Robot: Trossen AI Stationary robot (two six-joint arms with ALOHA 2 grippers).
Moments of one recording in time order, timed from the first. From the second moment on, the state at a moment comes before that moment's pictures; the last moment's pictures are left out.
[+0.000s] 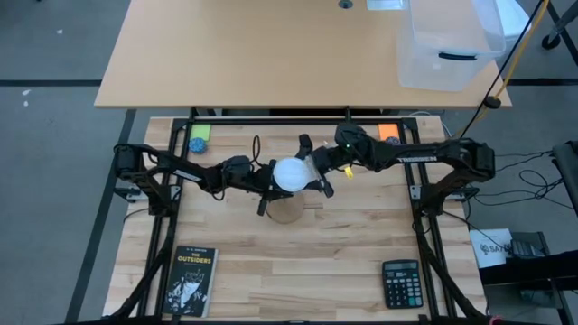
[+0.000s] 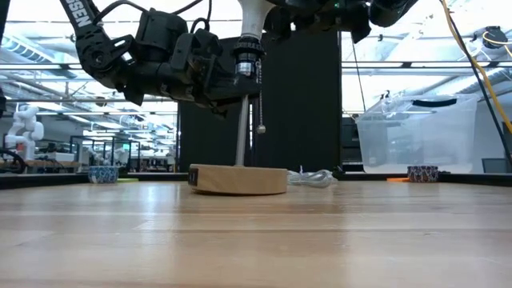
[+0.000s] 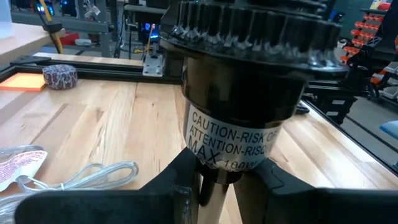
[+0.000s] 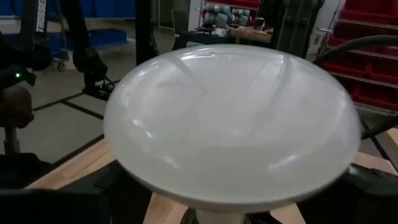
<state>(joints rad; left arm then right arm) 0.19 1.68 0.56 0.88 0.40 -0.05 -0.24 1.50 1.01 0.43 -0.65 -0.18</state>
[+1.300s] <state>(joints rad) 0.18 1.68 0.56 0.87 0.38 -0.05 -0.15 1.48 1.05 0.27 -0.40 -0.25</state>
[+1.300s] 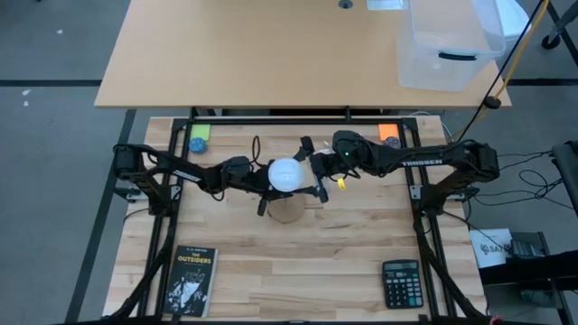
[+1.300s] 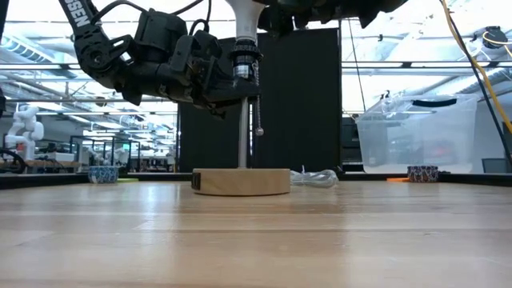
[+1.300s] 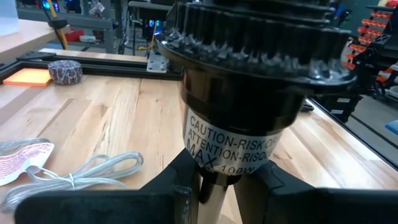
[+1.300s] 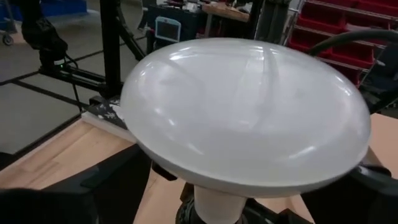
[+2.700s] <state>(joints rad) 0.18 1.68 0.56 0.87 0.31 -0.06 -0.08 1.39 0.99 -0.02 0.16 -0.14</state>
